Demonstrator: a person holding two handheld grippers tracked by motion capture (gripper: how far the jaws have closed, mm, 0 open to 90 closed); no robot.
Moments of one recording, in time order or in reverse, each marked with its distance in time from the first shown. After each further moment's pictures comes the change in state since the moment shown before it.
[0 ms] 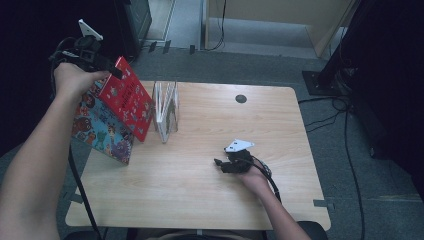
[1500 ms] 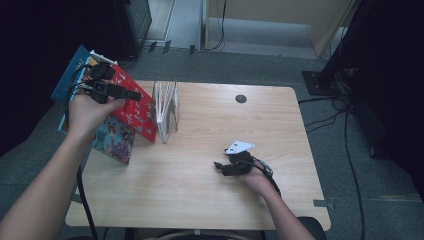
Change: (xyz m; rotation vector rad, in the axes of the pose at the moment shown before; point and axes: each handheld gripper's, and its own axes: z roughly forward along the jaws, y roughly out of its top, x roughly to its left) left arm -0.061 -0.077 0.013 -0.119 -0.135 0.139; right arm 0.001 -0.003 -0.003 0.011 0.038 -0.031
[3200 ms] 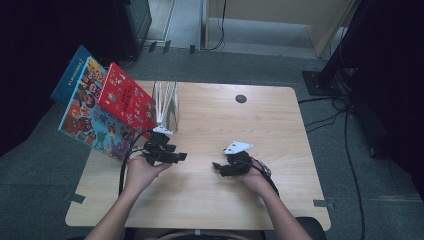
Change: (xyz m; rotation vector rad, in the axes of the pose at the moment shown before) left arm -0.076 -0.134 0.143 0.041 -0.153 0.216; right arm 0.005 0.002 0.003 0.003 -0.007 0.010
